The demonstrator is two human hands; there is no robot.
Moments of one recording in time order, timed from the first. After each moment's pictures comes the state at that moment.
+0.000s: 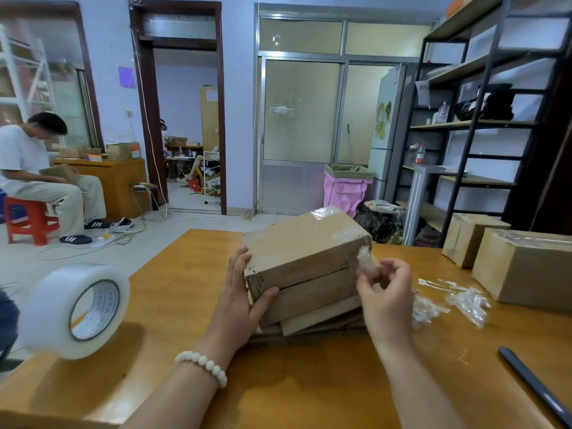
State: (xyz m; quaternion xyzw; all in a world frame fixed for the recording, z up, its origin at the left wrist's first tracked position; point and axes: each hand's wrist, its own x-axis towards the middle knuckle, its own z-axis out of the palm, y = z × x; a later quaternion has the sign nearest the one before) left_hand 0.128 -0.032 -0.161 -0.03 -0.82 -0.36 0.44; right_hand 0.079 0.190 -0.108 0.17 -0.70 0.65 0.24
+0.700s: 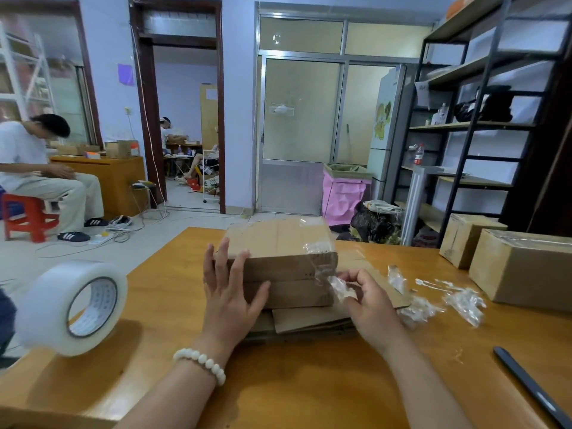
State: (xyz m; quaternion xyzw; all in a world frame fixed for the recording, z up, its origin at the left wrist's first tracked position) left_hand 0.120 -0.036 -0.164 0.03 -0.82 -0.13 0.56; right_hand 0.077 0.201 -0.109 0.31 -0.77 0.56 0.02
